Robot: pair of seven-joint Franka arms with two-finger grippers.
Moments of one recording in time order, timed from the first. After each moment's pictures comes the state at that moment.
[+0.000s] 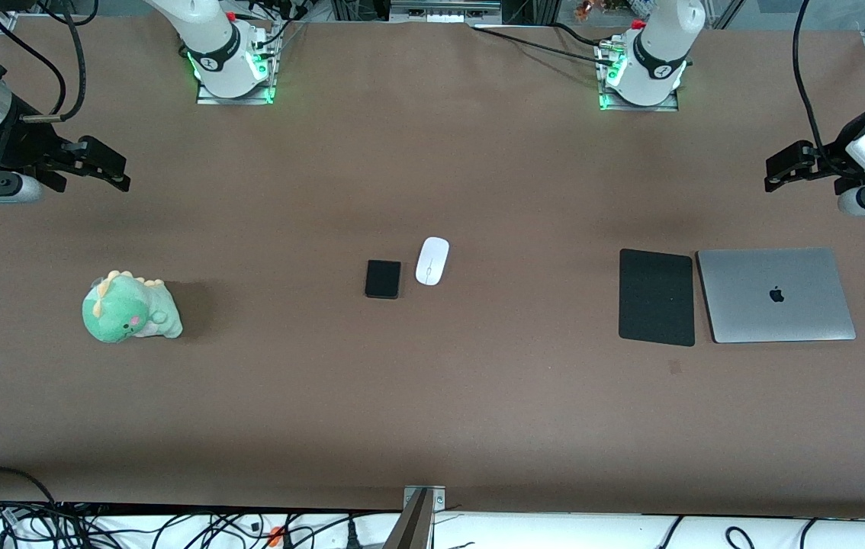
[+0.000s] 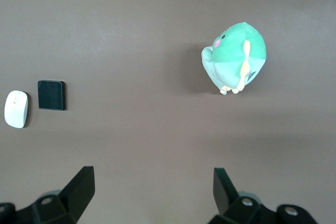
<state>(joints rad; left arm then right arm) -0.03 0.05 0.00 -1.53 0.03 1.46 0.00 0.17 0.00 -0.08 -1.63 0.04 1.61 0.10</state>
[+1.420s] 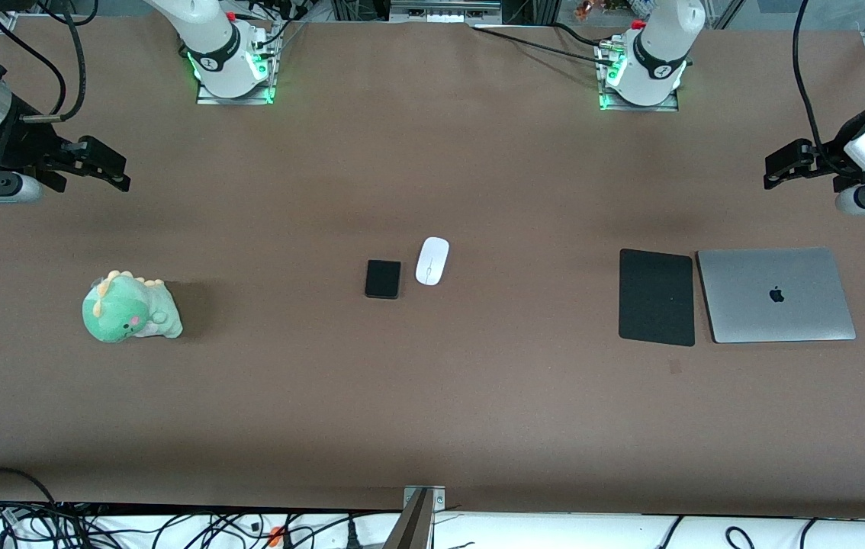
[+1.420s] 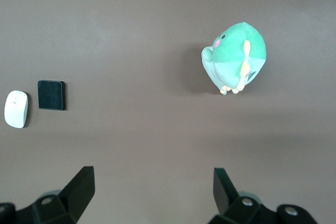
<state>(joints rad) -0.03 0.05 0.00 -1.53 0.03 1.44 0.00 0.17 0.00 -0.08 -1.63 0.04 1.61 0.10</state>
